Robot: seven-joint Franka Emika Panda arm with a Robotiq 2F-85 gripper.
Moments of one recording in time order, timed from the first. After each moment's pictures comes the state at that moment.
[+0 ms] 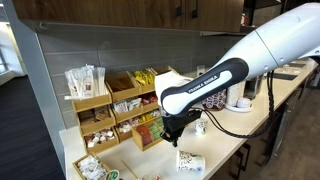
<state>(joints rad) 0.24 0.25 0.13 -1.91 -0.12 2.07 0.47</state>
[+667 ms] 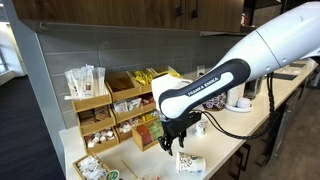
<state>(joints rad) 0.26 0.25 0.15 -1.92 -0.12 2.02 0.43</state>
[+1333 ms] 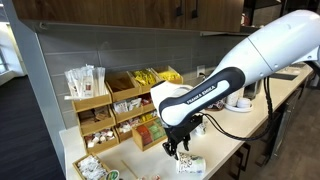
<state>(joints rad) 0.26 0.29 0.14 -1.92 -0.18 1.97 0.43</state>
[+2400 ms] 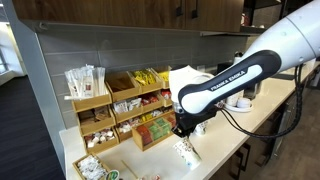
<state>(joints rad) 0.21 0.06 0.11 -2.12 -0.17 2.16 0.57</state>
